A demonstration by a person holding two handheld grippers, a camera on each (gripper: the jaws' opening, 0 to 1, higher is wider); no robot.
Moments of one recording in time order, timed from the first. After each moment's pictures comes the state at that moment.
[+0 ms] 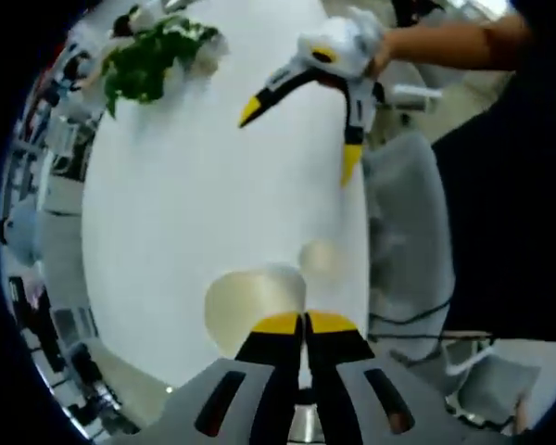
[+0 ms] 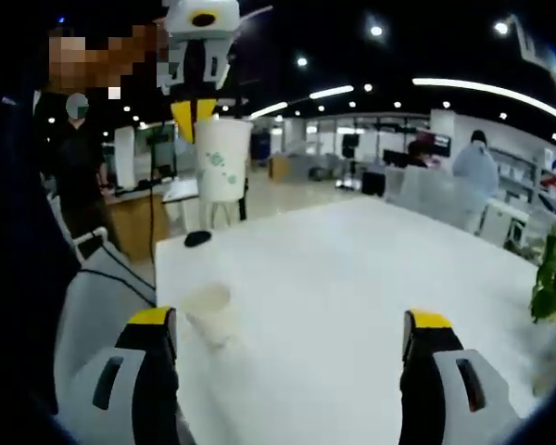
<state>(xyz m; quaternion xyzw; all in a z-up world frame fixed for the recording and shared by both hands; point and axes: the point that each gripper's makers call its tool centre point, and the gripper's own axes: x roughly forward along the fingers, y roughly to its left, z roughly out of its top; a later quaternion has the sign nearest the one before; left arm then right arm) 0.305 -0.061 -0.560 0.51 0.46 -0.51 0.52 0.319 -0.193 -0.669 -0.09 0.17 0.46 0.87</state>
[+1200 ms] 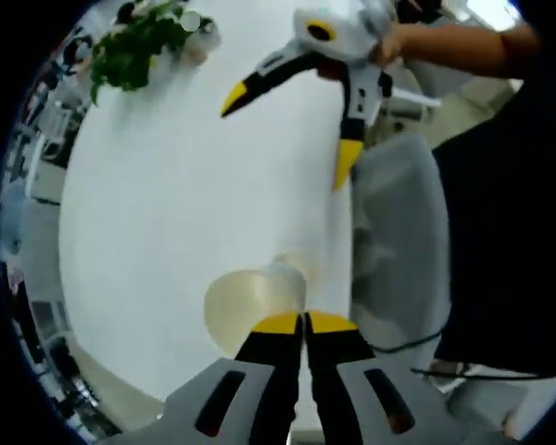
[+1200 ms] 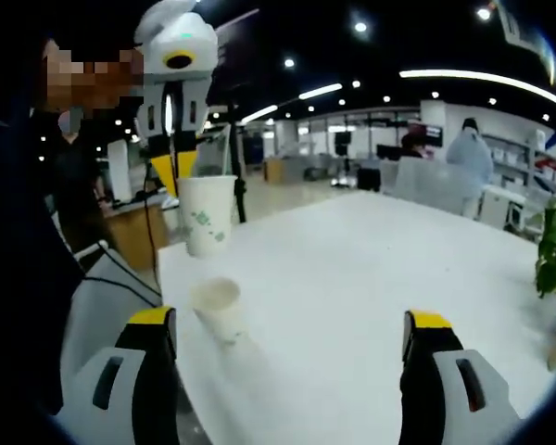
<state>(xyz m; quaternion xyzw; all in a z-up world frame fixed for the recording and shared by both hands) 0.277 -0.068 -0.626 0.46 0.48 -0.52 0.53 0.312 -0.196 -0.677 -0.06 0.18 0.45 0.87</state>
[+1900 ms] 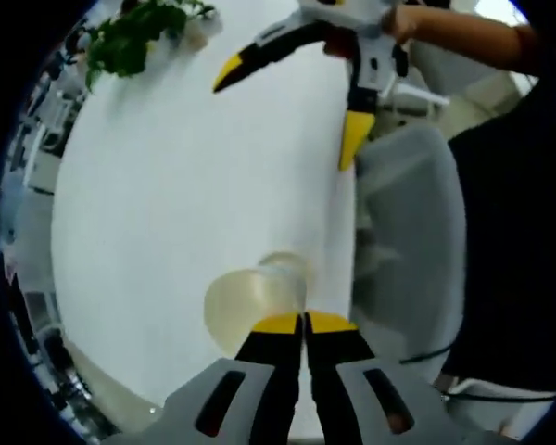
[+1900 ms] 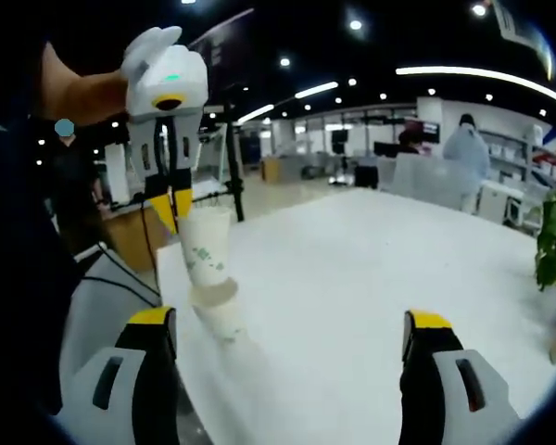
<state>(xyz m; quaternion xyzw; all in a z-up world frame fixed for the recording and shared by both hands) 0.269 -0.065 -0.666 0.45 0.50 -0.51 0.53 0.311 -0.198 -0.684 -0.05 0.18 0.44 0.88</state>
